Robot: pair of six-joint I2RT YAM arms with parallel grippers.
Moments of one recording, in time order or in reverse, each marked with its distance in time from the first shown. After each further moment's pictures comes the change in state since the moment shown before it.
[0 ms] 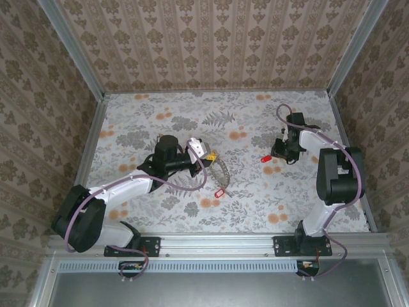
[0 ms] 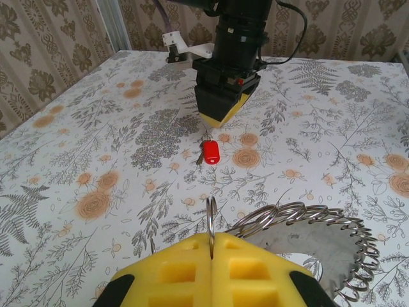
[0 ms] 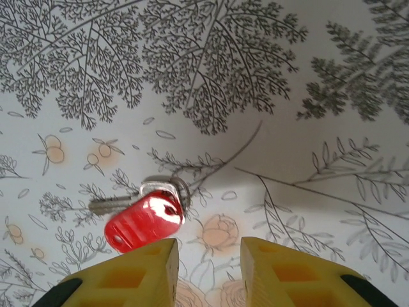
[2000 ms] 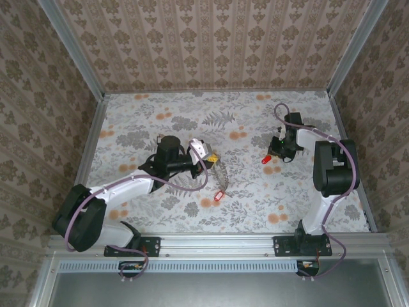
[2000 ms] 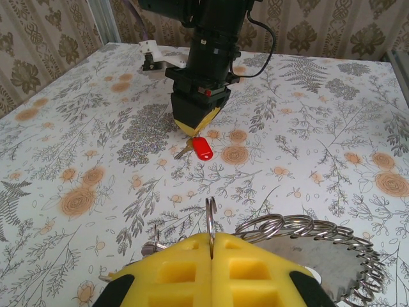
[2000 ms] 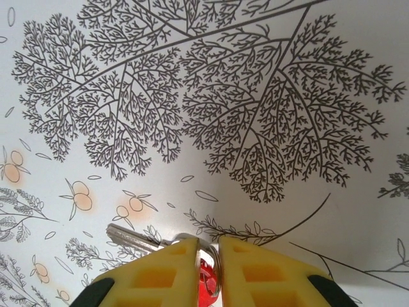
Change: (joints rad) left arm -0.021 0.006 0.007 -0.025 0.002 -0.016; right arm -0.005 0.089 0.020 0.103 -0.091 0.018
